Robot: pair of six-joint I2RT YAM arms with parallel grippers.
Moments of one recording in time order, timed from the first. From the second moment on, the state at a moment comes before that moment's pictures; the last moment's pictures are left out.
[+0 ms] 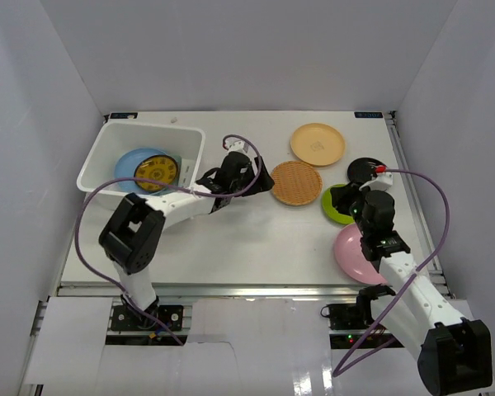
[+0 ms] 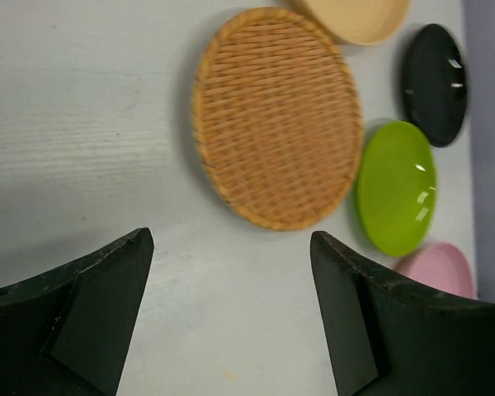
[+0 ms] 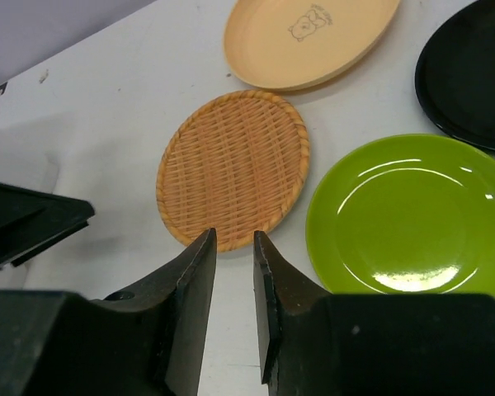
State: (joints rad) left arm -0.68 1.73 1.13 0.08 -0.05 -0.73; right arm 0.26 0.84 0.42 0.18 0.04 0.50
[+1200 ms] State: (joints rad) left arm -0.64 1.94 1.09 0.35 0.01 -0.85; right arm 0.22 1.14 0.49 0.27 -0.14 0.60
